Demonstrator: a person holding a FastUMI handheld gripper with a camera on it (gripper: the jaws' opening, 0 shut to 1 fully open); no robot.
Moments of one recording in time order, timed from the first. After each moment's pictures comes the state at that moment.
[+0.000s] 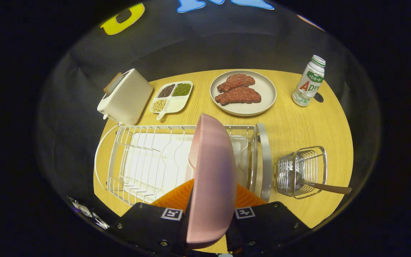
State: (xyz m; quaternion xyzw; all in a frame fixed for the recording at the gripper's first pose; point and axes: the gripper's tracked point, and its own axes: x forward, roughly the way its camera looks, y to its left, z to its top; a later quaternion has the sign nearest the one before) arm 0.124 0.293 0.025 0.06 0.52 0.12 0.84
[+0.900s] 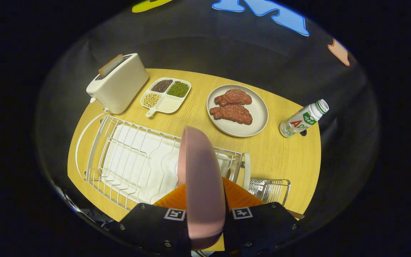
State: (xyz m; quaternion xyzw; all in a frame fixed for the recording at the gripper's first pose) arm 0.157 0.282 0.059 -0.12 0.54 0.09 0.83
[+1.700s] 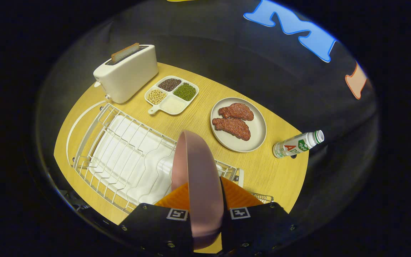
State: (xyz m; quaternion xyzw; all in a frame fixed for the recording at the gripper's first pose) arm 0.178 0.296 0.077 -0.22 0.50 0.12 0.83
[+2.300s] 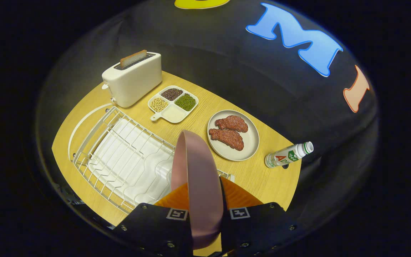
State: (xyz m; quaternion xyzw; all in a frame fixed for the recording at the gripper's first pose) arm 0.169 0.283 0.105 -0.22 0.46 0.13 0.85
